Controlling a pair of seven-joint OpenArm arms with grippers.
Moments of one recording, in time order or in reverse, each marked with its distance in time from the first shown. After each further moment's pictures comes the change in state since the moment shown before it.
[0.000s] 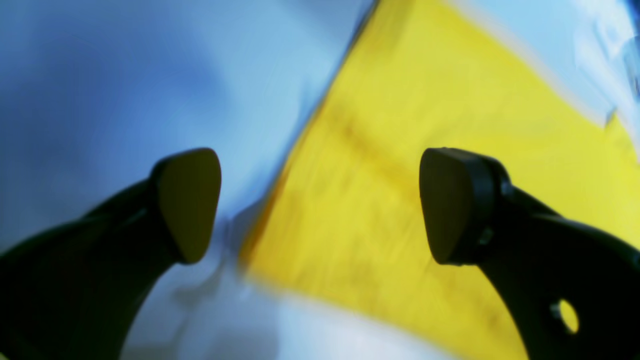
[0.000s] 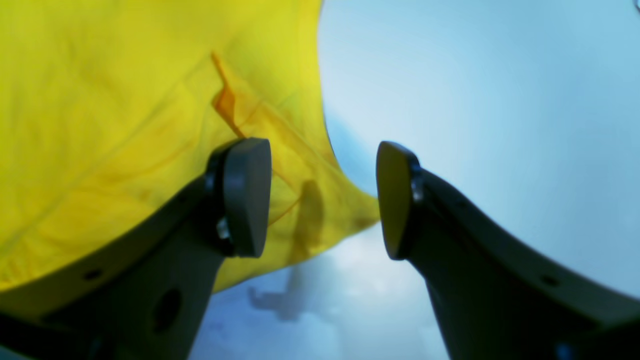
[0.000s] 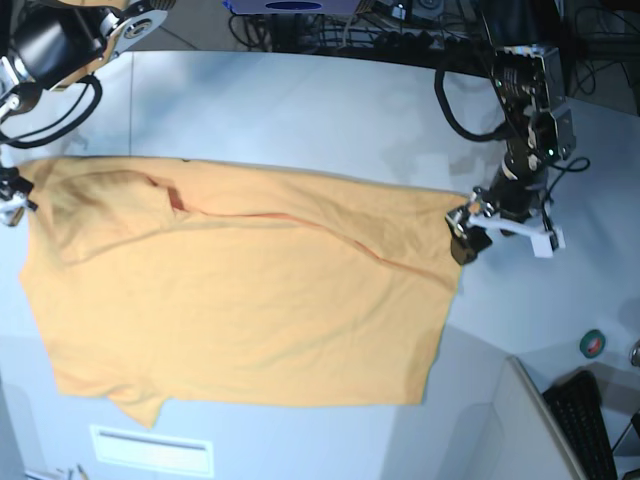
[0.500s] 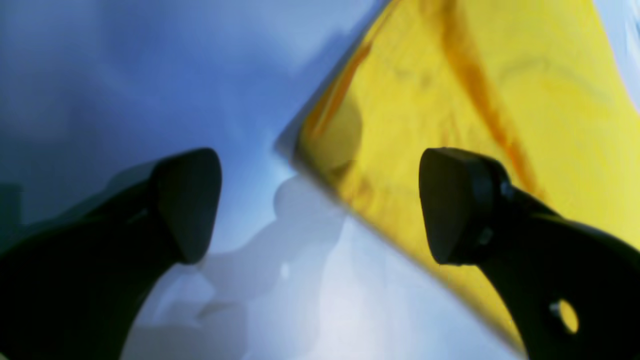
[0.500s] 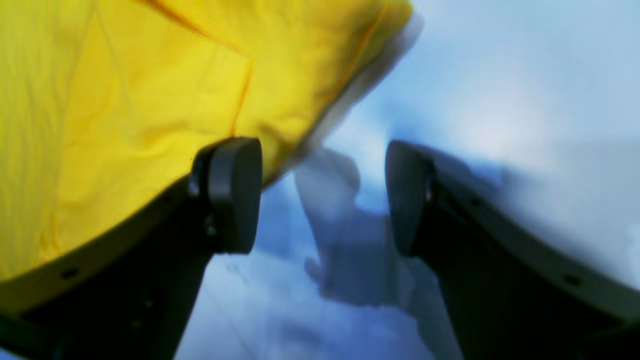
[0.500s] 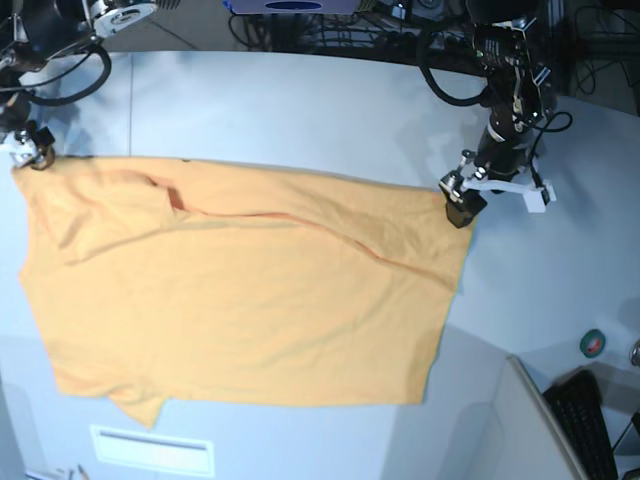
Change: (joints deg) left arm 2.0 4.8 -5.9 -7.3 -0.1 -4.2 -4.1; right arm -2.6 2.5 12.1 -18.9 15.6 -0.5 -4.6
